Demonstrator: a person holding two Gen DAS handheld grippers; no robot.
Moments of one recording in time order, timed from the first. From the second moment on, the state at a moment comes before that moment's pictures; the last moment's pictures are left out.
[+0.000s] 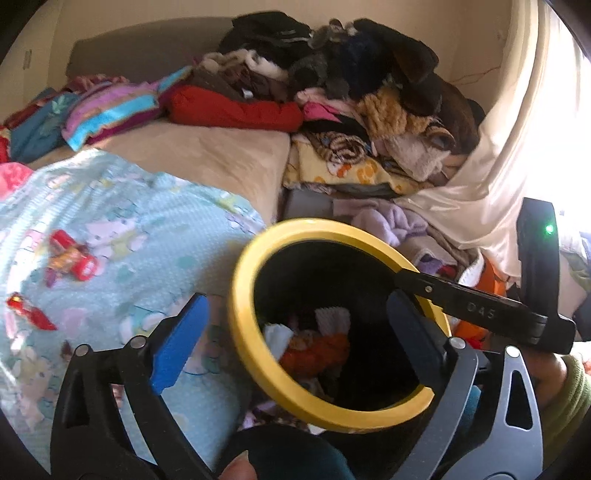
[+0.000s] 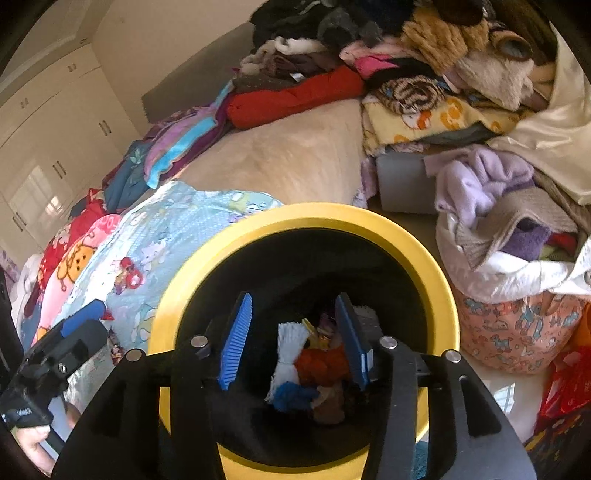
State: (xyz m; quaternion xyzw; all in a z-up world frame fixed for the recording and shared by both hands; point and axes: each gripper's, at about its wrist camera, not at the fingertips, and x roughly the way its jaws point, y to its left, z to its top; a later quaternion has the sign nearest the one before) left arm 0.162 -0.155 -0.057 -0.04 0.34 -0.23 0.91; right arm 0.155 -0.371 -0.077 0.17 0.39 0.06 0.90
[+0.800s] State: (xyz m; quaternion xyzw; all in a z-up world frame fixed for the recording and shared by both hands) left arm 0.154 -0.019 -0.032 -0.09 0.29 -0.09 0.95; right arm 0.172 -0.245 -0.032 0.06 0.35 0.18 0.92
